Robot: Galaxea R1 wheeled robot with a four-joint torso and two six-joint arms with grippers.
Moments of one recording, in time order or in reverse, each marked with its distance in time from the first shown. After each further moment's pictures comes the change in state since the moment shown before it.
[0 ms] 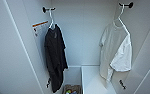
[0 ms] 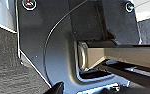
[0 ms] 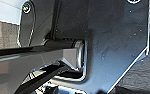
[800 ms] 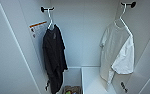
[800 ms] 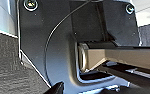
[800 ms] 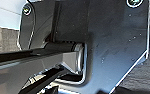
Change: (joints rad) left arm -0.001 -0.011 0.001 -0.010 -0.019 -0.011; right arm 0.012 0.000 -0.003 -0.001 -0.001 -0.004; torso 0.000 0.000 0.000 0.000
